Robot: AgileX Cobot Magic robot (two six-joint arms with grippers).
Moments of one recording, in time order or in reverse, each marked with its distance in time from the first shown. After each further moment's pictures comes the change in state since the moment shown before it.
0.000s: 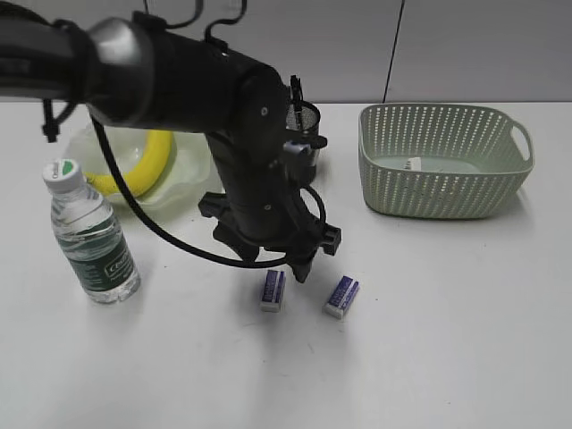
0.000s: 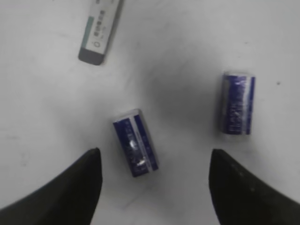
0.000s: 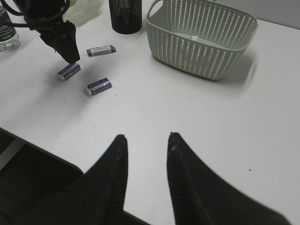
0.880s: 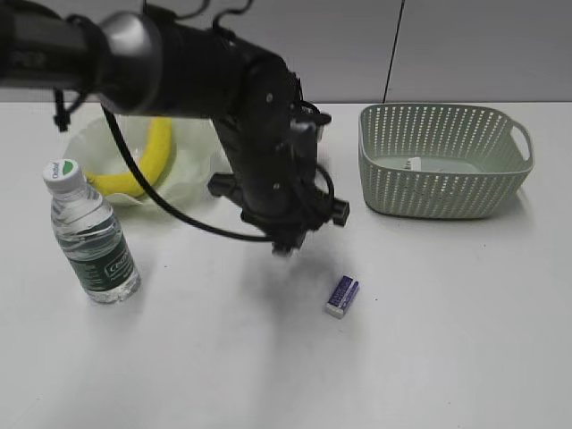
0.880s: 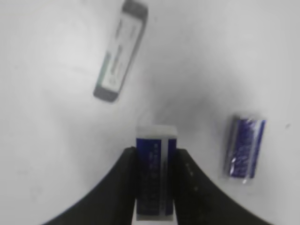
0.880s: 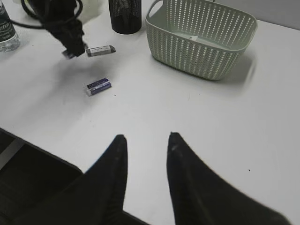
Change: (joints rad) left arm 0.013 0.044 -0.079 0.040 -0.008 -0.048; right arm 0.000 0.000 0.000 -0.001 -0.001 -0.001
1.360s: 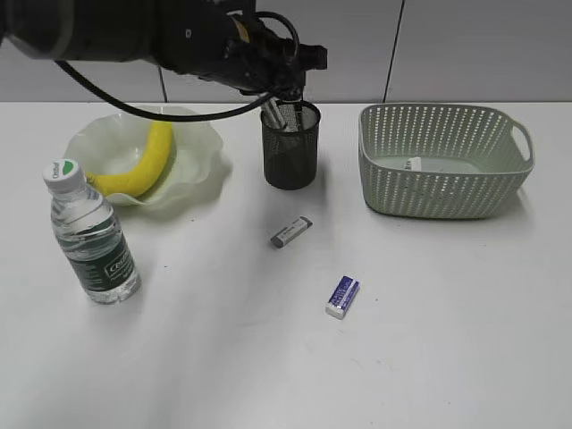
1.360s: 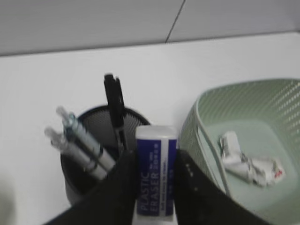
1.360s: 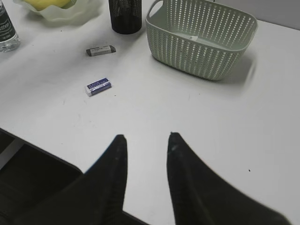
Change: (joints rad) left arm 0.165 -0.083 -0.001 0.000 -0.639 -0.003; right arm 0.000 0.000 0.000 0.000 0.000 0.000
